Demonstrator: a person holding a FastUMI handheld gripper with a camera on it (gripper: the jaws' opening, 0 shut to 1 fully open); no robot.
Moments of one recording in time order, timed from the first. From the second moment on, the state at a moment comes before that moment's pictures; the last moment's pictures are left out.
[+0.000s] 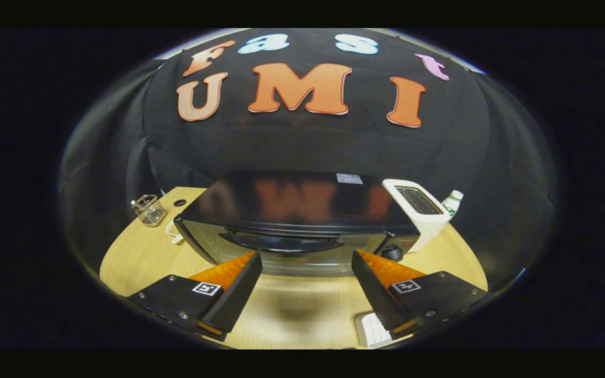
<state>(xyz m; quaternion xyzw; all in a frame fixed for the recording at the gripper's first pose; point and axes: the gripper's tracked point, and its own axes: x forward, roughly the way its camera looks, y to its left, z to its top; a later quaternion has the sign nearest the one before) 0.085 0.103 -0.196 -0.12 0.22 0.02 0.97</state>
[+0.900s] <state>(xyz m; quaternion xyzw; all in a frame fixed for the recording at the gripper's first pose) 0.054 0.061 -0.035 -0.09 0.10 0.00 0.99</state>
